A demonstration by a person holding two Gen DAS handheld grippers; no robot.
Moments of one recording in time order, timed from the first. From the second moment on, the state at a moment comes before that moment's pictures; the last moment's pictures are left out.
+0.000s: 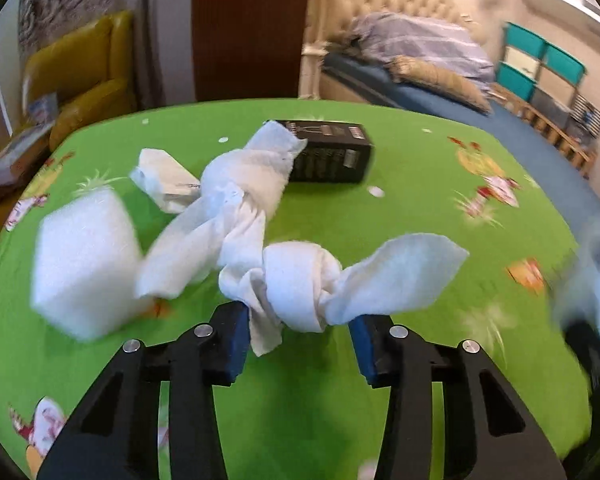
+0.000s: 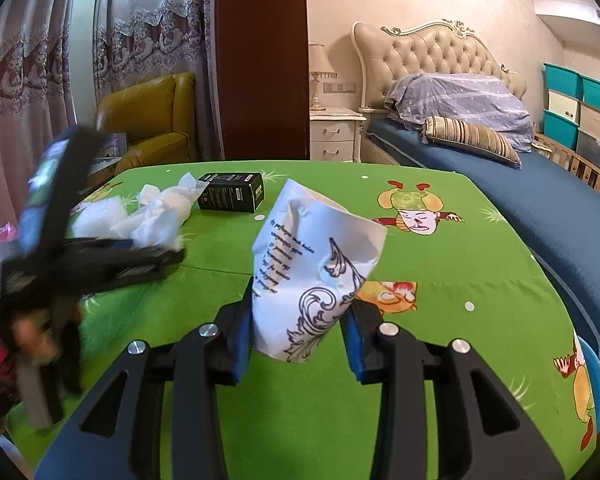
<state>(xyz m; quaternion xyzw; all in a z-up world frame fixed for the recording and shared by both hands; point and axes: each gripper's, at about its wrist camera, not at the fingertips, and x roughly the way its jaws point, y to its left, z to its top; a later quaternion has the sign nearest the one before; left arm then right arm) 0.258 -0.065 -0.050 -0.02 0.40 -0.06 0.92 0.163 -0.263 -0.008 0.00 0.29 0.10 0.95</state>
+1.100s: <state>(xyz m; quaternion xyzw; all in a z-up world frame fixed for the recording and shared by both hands) 0.135 -0.013 -0.029 0.01 0.28 -0.04 0.96 0.160 -0.237 -0.009 -0.07 0.29 0.10 0.95</state>
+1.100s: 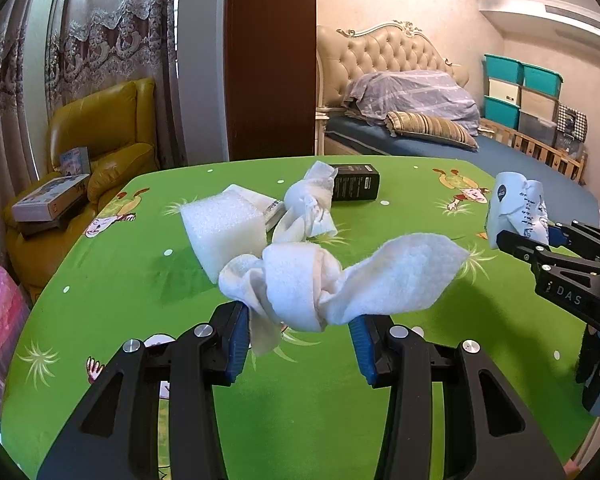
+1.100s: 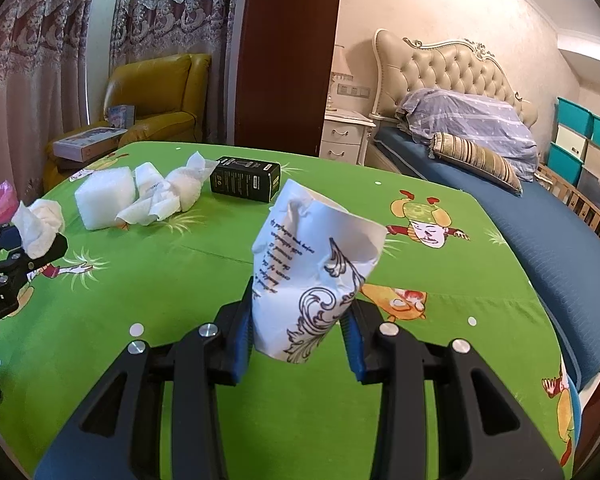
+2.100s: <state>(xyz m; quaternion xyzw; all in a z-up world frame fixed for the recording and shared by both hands) 0.093 0.050 -0.009 0.00 0.24 -0.01 0.97 0.105 -0.150 0.011 -0.09 0.30 0.23 0.92</state>
